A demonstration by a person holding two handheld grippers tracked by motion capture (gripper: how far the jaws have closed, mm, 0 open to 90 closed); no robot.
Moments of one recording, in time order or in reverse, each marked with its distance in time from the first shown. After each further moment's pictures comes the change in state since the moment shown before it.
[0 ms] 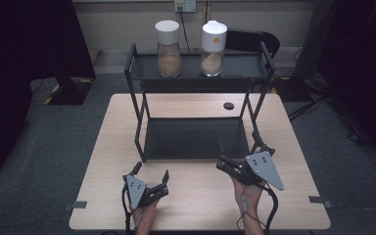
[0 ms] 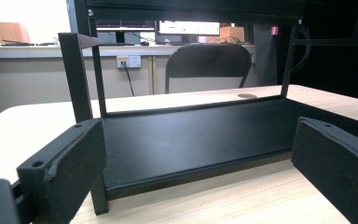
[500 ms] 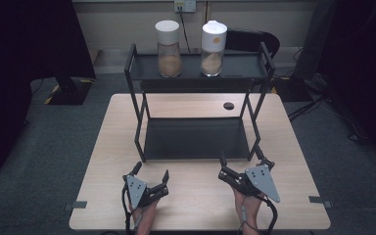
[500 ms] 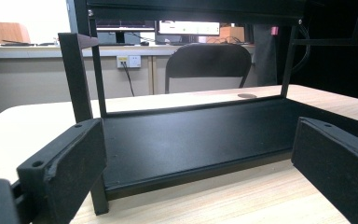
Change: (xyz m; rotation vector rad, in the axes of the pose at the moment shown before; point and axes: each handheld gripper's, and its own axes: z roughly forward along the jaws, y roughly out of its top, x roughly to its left) left arm 0.000 0.000 0.000 -0.001 -0.001 0.001; right arm 0.004 -0.038 -0.016 0.033 -0.049 -0.010
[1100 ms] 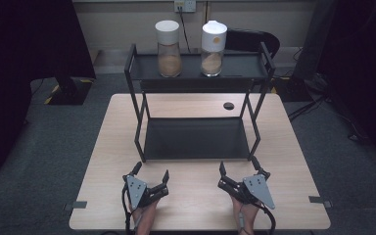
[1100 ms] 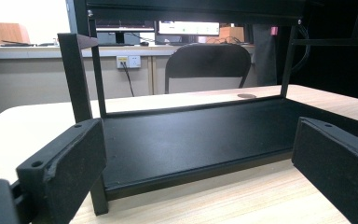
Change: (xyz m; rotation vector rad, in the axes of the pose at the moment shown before) left arm 0.000 0.000 0.000 -0.001 -0.001 0.000; right arm 0.002 -0.040 -0.008 0.061 -0.015 0.027
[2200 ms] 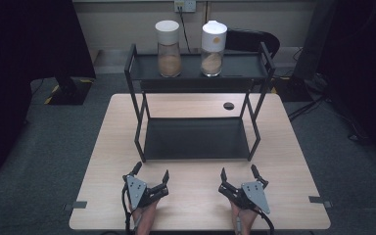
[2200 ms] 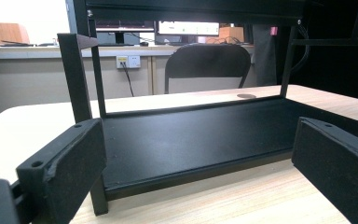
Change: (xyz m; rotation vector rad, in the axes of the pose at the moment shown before) left arm 0.001 0.000 0.000 0.000 -0.002 -0.001; right arm 0.007 -0.033 -0.003 0.049 -0.067 0.011
